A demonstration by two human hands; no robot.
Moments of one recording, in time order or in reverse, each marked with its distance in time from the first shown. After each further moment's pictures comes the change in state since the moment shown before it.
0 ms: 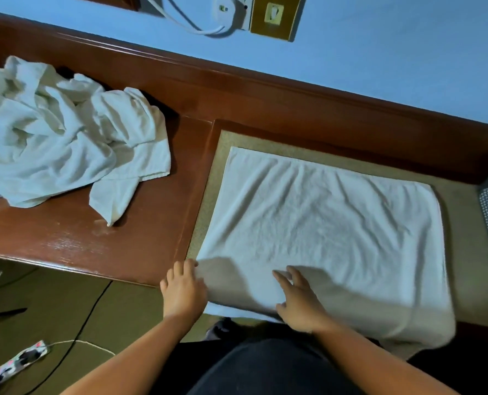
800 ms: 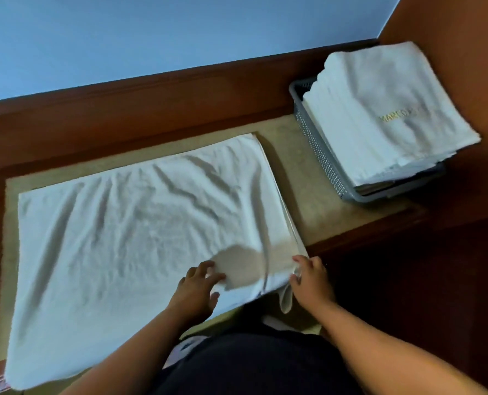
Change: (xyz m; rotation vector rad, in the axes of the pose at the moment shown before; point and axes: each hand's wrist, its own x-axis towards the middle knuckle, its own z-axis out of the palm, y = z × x) left_hand -0.088 0.315 0.159 0.405 -0.577 0.809; right_hand -0.147 0.341 -0.012 0.420 0.517 0.596
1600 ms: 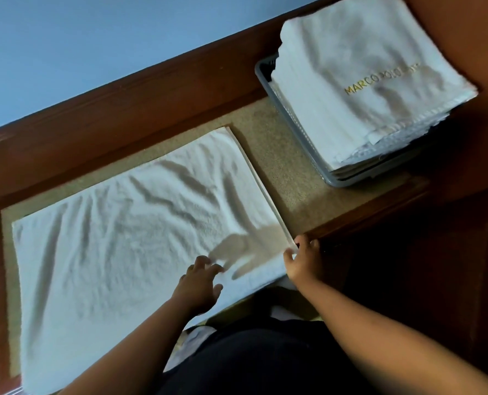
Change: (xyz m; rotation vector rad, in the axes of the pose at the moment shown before) left_hand 0.043 0.070 -0.015 0.104 -0.142 -0.161; right_hand 0.055 0.031 0.002 0.291 0.208 0.157
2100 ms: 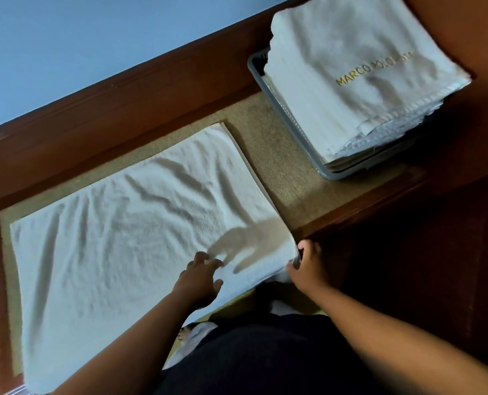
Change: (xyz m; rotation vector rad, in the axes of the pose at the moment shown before) left_hand 0.001 0.009 -0.003 0.006 -0.022 -0.012; right_hand -0.014 0.042 -0.002 0.144 -0.115 -0.091
